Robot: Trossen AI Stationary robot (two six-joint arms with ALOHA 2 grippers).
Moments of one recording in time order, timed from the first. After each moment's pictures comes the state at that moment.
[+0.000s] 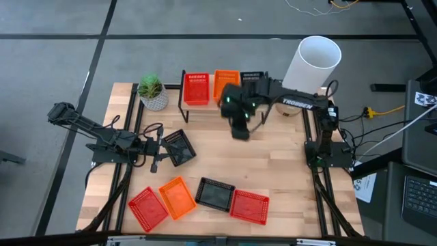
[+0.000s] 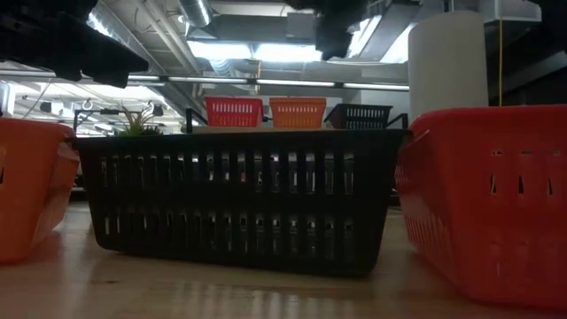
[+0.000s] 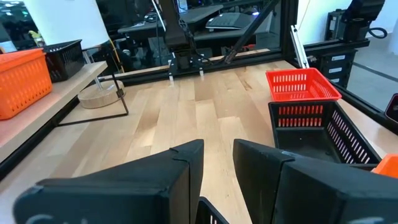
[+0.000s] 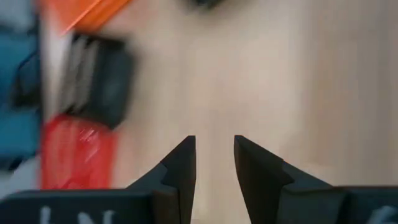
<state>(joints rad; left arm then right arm) -0.36 0.47 0.11 0.31 -0.36 0.12 -0.15 1.91 2.03 -1.37 -0.30 -0.07</state>
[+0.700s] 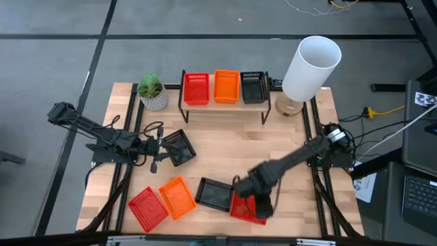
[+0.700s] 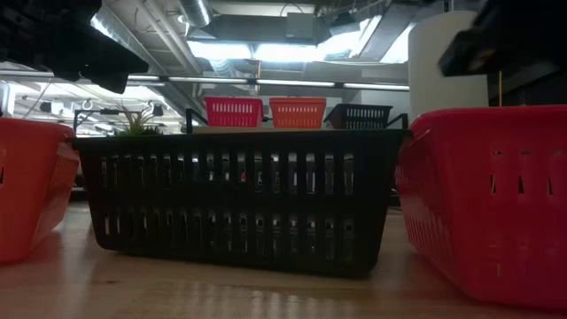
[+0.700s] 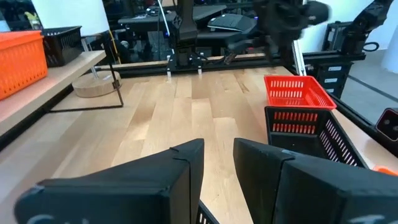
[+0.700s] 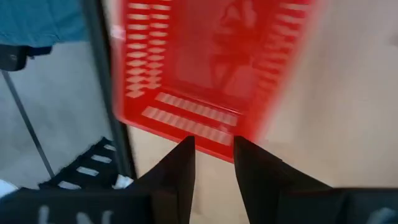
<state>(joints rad) -0.36 0.48 0.11 0.31 -0.36 0.02 0.49 1.90 1.53 -1.11 -0.34 0.50</state>
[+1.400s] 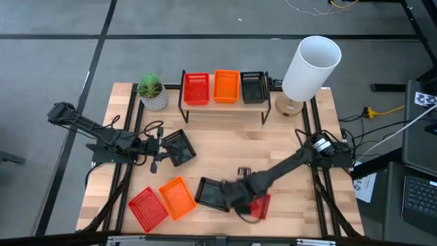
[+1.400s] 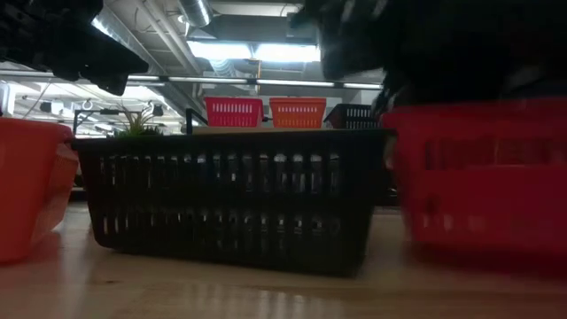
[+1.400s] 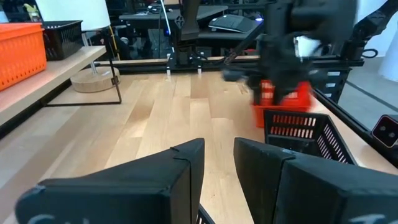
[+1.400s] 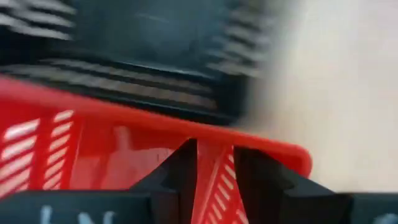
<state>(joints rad) -0.36 0.48 0.11 0.31 -0.36 -0.02 0.48 2.08 1.53 -0.88 0.14 0.58</state>
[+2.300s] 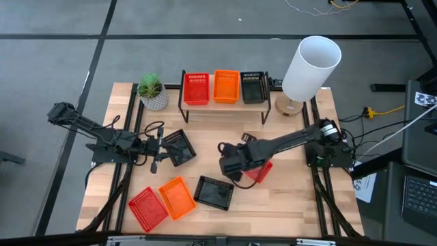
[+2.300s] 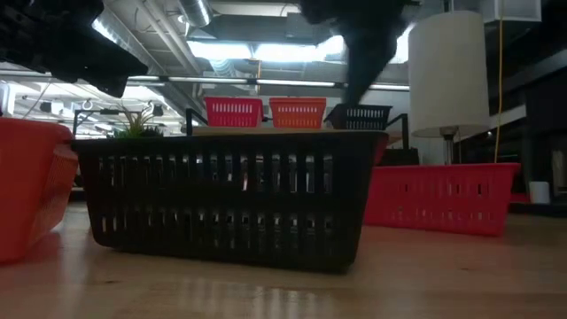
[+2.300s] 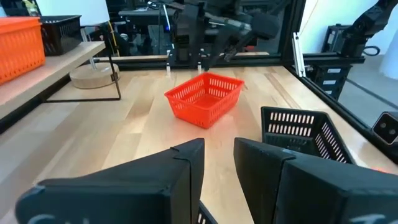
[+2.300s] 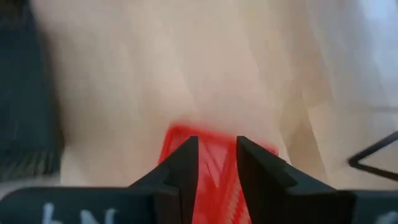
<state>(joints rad) -0.36 0.48 0.11 0.29 -0.36 -0.04 0.31 1.94 1.72 -1.20 0.35 0.62</state>
